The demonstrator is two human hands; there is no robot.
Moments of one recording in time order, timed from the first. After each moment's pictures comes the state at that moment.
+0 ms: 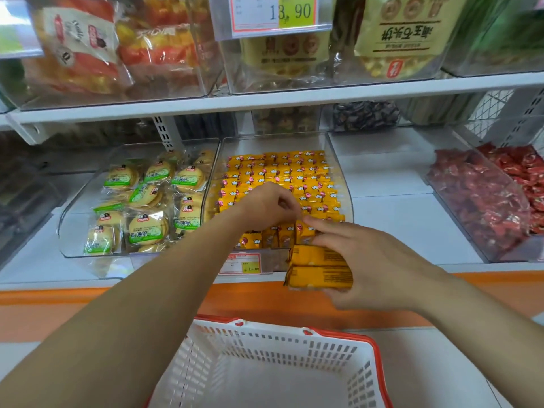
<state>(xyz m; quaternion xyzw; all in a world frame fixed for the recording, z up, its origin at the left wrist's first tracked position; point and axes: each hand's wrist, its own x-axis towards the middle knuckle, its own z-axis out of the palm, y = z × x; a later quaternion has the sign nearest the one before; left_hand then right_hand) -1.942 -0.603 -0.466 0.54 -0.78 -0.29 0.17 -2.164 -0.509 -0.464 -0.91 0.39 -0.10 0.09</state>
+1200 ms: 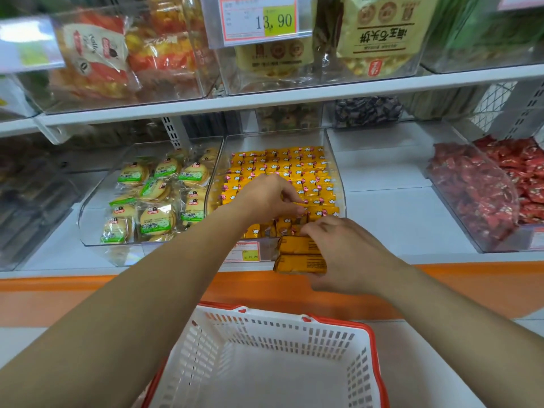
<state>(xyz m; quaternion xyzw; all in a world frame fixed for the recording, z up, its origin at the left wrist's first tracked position) -1.951 -0.596 -0.459 0.57 -0.79 -0.17 0.14 -2.149 -0.516 -0.486 -0.89 0.44 -0.08 0.04</state>
